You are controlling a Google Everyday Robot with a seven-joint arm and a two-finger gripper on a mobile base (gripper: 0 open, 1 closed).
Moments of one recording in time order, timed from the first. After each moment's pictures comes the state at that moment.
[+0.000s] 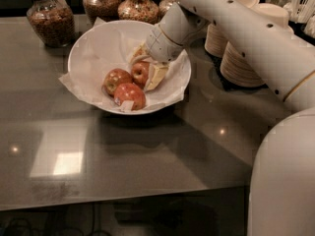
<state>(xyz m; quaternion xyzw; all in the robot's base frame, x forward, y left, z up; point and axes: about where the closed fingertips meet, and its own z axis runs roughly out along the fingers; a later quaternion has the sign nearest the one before) 0.642 0.035 0.856 -0.87 0.40 0.11 0.28</state>
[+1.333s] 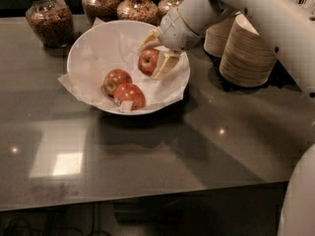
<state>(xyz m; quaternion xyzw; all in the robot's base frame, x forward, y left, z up) 0.628 0.013 0.906 -0.83 0.44 0.12 0.33</state>
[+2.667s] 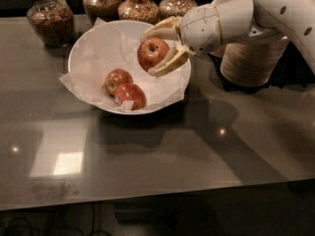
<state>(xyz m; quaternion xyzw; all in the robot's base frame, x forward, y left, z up) 0.575 0.004 0.981 -0.70 0.40 0.26 0.53</state>
